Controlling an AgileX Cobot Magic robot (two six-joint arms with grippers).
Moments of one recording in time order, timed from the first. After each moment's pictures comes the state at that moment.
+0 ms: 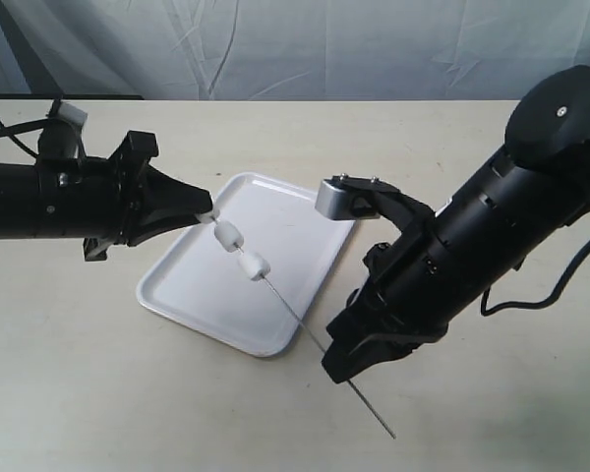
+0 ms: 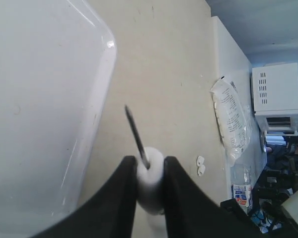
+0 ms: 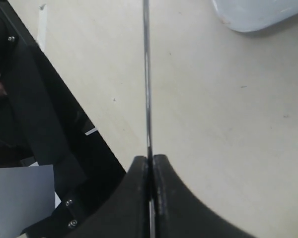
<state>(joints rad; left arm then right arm) -0.13 1.59 -0.66 -1.72 0.87 1.04 0.54 1.57 -0.86 0.83 1.02 -0.71</state>
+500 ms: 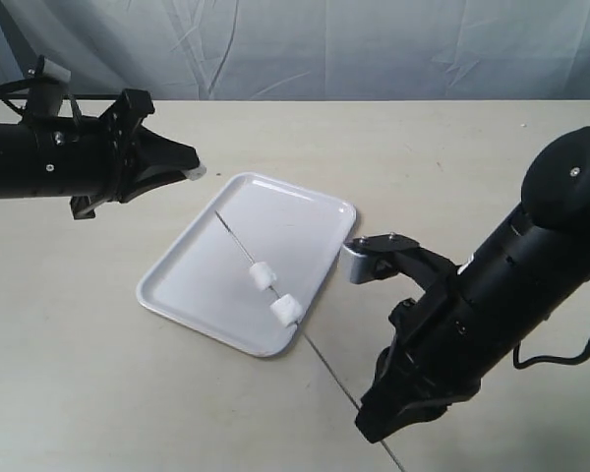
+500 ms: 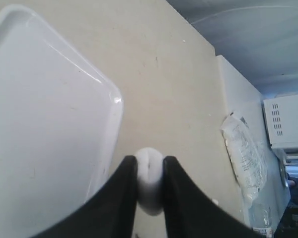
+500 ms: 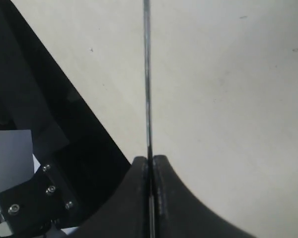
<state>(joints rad) -0.12 1.59 -0.75 -1.73 0.76 1.03 0.54 1.55 -0.72 0.82 0.98 -0.77</state>
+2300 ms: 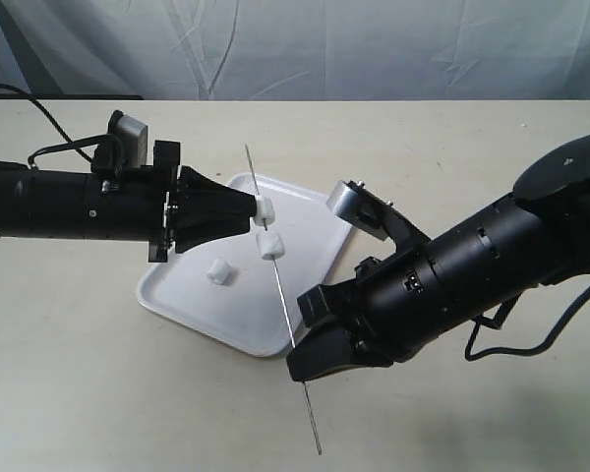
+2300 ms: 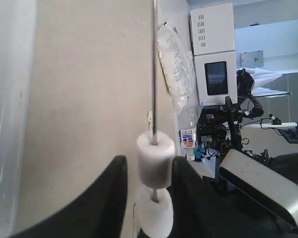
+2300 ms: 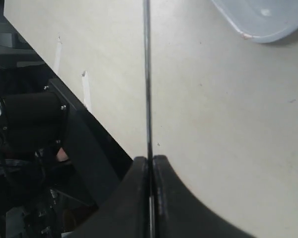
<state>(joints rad) -0.15 1.87 -0.78 -1.73 1.21 1.18 0.53 1.59 -0.71 1.24 0.89 -0.78</state>
